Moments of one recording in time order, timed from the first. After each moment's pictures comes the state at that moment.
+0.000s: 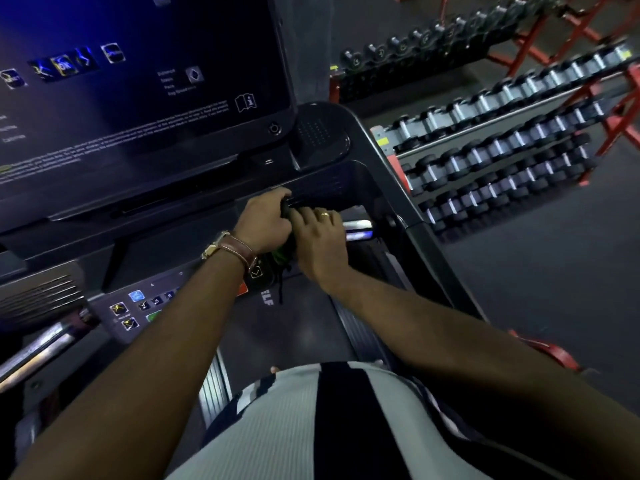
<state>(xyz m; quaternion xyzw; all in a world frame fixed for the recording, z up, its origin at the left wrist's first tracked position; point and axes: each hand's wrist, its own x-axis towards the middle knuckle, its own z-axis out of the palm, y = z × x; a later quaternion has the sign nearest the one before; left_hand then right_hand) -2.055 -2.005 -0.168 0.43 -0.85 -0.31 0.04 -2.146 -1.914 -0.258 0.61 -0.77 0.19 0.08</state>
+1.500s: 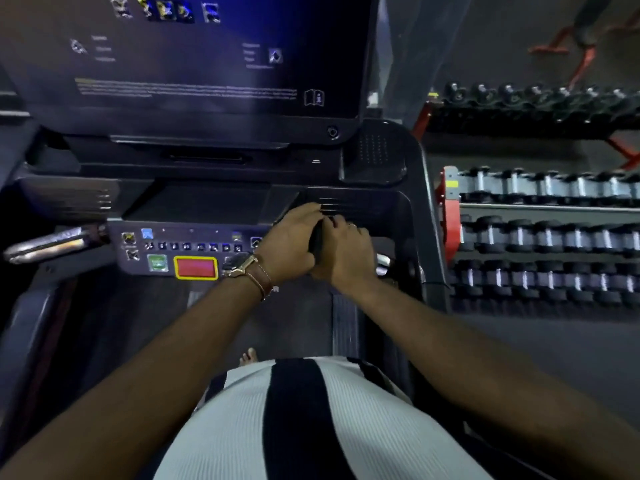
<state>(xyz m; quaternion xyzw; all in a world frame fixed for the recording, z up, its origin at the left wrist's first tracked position) -2.056 -1.960 -0.194 0.45 -0.84 -0.28 0.09 -2.187 -1.932 -0.244 0.68 -0.73 0.04 -0.09</state>
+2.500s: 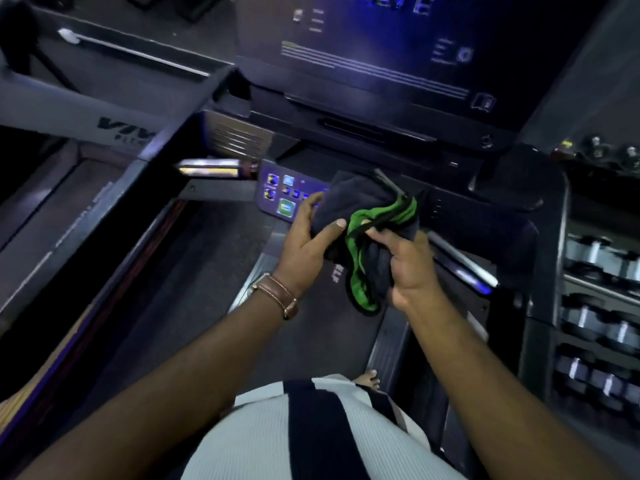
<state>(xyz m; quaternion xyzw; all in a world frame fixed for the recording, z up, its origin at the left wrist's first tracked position) -1.934 -1.864 -0.176 0.54 -0.43 -0.49 0.53 -2.080 -1.878 -0.178 0.28 -0.43 0.53 -0.68</state>
